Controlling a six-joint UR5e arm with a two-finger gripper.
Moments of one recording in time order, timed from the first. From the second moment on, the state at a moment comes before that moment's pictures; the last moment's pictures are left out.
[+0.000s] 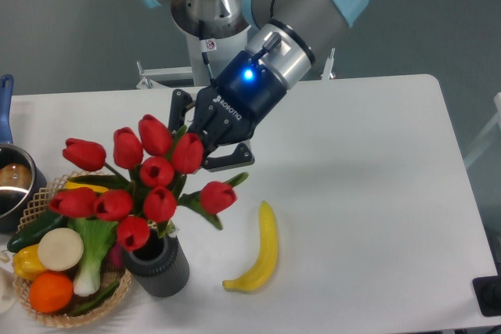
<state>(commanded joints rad) 2.61 -1.80 -1.58 -0.70 0.39 0.82</state>
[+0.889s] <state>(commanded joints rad) 2.92 -1.85 -1.68 -0.72 0.84 1.33</state>
